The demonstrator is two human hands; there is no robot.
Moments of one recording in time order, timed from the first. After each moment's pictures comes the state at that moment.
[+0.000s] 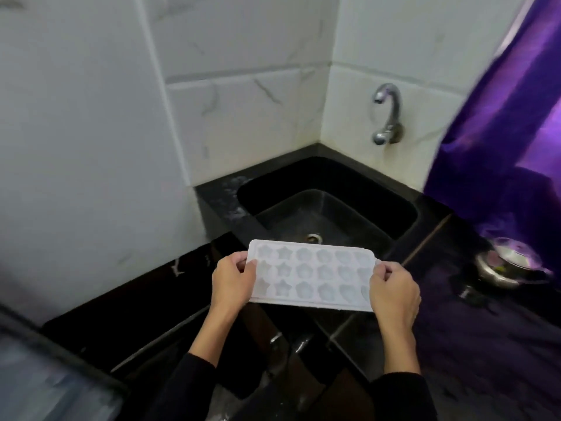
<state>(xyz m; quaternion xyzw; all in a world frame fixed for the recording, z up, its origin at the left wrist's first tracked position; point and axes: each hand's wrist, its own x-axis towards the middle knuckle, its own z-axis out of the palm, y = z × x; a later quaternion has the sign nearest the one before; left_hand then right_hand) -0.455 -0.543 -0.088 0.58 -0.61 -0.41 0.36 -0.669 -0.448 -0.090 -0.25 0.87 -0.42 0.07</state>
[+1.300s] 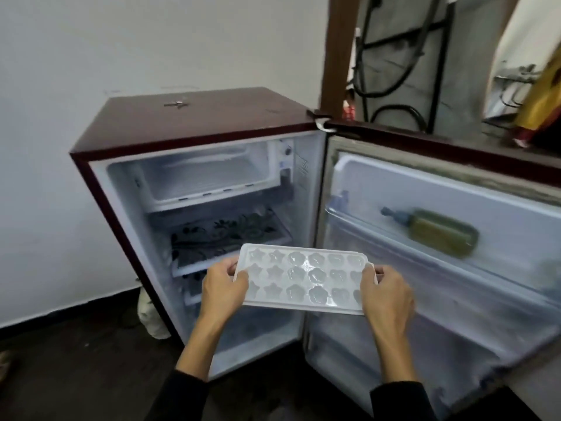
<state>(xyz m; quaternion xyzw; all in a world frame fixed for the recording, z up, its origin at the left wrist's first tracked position) -0.002 -0.194 -0.053 0.84 0.09 0.07 0.53 -0.020 -0.429 -0.060 -0.87 0.28 -0.20 0.35</state>
